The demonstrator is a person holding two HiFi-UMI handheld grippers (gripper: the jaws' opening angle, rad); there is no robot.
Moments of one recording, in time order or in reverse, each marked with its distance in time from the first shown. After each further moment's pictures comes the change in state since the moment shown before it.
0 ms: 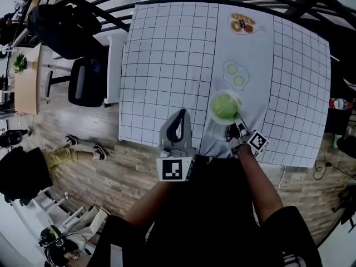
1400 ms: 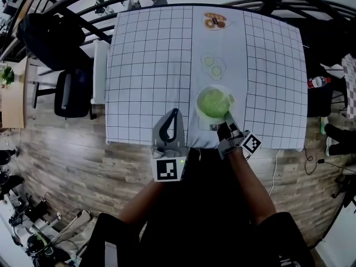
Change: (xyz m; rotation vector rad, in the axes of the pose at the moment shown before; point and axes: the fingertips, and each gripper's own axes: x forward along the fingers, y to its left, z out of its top) left arm -0.061 -0.045 0.015 0.044 -0.106 -0.102; right arm -0.079 0.091 0.002 0.052 -0.166 0.088
